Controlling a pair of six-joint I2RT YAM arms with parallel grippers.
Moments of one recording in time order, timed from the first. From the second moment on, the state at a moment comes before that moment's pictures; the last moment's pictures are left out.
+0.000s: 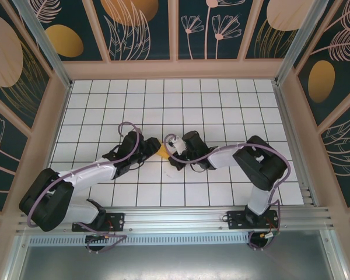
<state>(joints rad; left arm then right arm) -0.63 1.33 0.56 0.11 0.03 -1.11 0.76 1.80 0.75 0.29 -0.42 0.17</state>
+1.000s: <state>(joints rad) -0.63 1.49 0.56 0.28 0.17 -1.10 0.63 1.93 0.84 0.28 -0.78 0.59</state>
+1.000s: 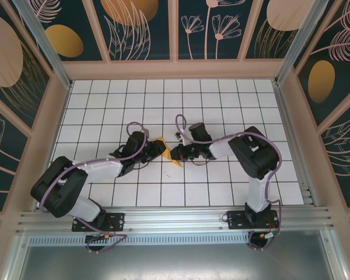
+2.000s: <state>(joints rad) -0.63 1.70 0.64 0.42 0.17 -1.10 0.64 1.88 0.84 0.23 -0.74 0.60</state>
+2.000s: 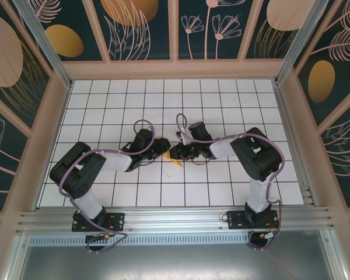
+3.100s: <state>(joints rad) -0.63 1.72 0.67 0.40 0.19 -1.05 0.60 1.85 0.67 0.47 -0.80 0.79</state>
